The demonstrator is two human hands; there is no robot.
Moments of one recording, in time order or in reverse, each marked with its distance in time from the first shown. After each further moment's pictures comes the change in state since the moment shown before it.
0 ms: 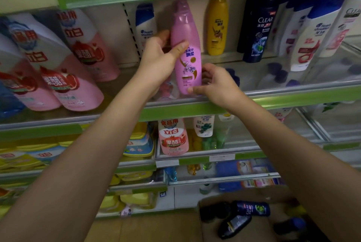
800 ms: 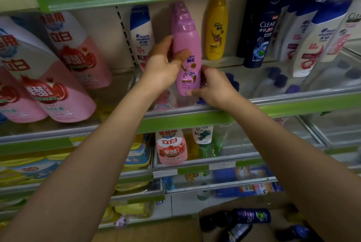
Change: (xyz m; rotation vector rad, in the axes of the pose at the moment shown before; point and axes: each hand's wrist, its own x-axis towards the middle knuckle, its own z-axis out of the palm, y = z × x) left_hand 0.032 -0.027 0.006 0.137 -0.058 -0.003; right_hand 0.041 0.009 0.003 -0.352 0.071 0.020
